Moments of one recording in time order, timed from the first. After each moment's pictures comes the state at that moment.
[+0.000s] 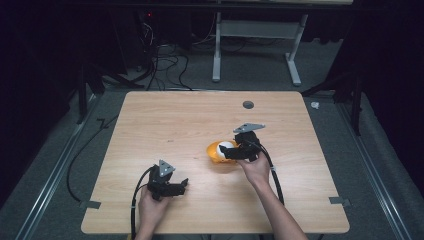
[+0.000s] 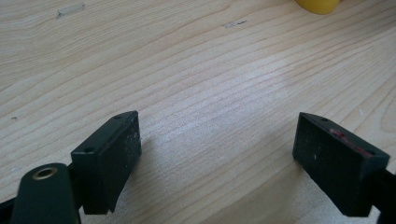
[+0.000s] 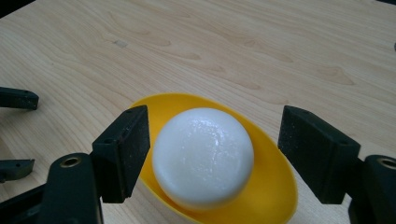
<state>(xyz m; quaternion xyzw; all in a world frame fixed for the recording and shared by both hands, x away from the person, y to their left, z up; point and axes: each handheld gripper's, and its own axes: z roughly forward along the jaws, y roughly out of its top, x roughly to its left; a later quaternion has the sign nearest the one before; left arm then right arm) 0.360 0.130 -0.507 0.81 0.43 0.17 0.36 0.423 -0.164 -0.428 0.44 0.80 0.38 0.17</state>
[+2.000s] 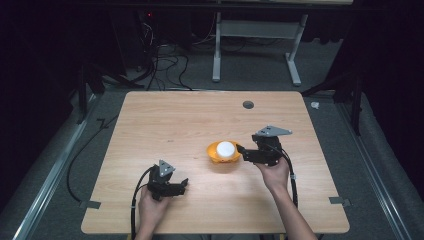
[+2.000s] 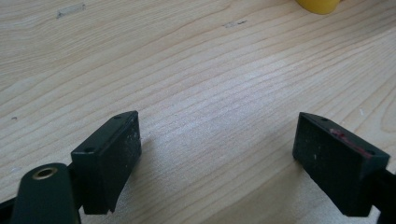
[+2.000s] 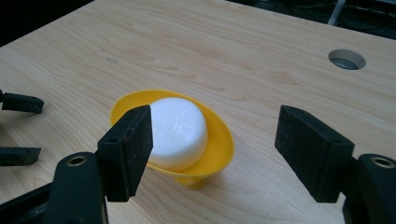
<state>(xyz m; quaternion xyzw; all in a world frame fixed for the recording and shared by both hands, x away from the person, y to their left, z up) 0.360 0.130 -0.507 0.81 0.43 0.17 0.36 0.391 -0.212 -0.408 0.45 0.76 0.41 0.20</state>
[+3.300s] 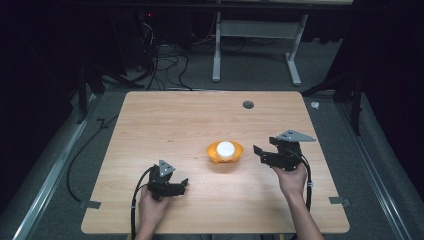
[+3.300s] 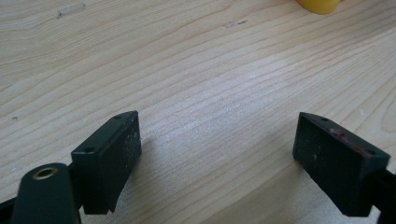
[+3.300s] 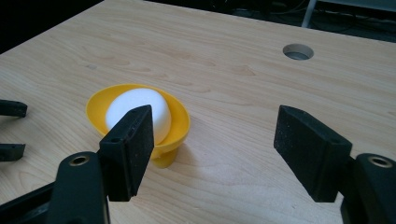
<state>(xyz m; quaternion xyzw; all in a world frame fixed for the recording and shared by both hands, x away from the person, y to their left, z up) 0.360 0.130 -0.507 0.81 0.43 0.17 0.36 0.368 -0.255 -0.404 0.48 0.73 0.43 0.22</state>
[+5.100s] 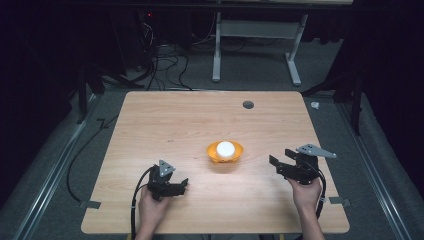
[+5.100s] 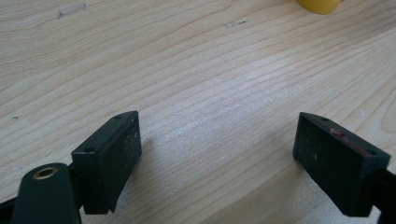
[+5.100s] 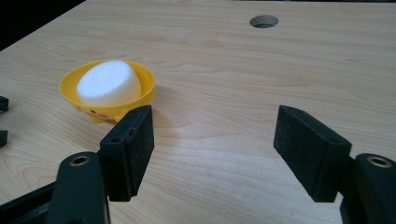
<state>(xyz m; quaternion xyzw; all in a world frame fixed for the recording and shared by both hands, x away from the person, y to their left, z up) 0.360 0.130 -0.507 0.81 0.43 0.18 0.36 0.337 -0.297 -0.429 0.53 0.70 0.43 0.22</state>
